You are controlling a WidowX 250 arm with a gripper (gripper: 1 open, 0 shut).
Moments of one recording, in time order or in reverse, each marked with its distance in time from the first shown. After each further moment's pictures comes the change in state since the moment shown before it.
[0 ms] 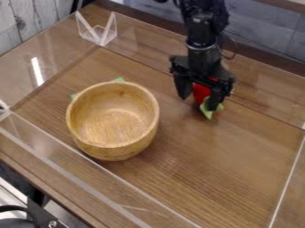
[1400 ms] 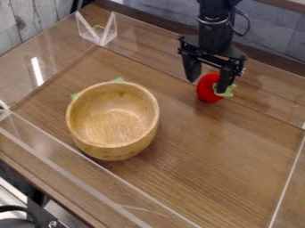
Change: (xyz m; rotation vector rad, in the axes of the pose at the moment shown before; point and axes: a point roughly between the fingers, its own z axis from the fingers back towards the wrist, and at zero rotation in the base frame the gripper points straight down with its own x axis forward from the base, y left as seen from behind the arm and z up) arm 0.015 -0.005 0.023 0.001 0.038 0.004
